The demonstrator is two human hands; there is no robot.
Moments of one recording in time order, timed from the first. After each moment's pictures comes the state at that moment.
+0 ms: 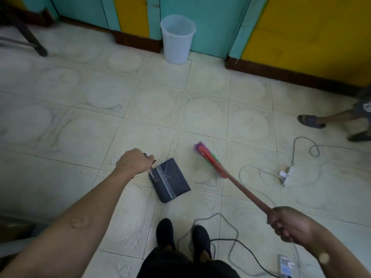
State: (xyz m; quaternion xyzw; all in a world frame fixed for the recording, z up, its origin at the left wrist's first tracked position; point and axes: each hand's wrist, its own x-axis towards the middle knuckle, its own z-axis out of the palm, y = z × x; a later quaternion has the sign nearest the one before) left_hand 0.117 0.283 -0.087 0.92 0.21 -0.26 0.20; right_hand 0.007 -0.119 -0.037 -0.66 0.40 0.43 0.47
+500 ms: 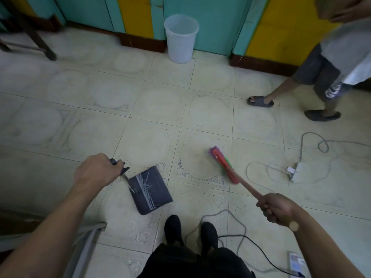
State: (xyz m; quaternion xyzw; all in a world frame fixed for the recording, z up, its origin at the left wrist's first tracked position) left_hand 0.055 0.368 -0.057 0.95 0.26 -0.16 0.09; right_hand 0.014 -0.090 -0.081 -0.66 0.45 0.37 0.48
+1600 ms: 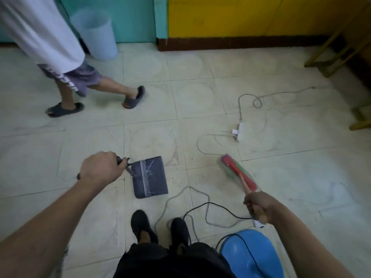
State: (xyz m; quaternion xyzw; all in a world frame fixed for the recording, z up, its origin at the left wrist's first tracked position) left_hand 0.029 0.101 -0.075 0.99 -0.05 -0.14 -0.04; right_hand -0.164 -0.276 -0.085 -0.59 0.55 0.28 0.52
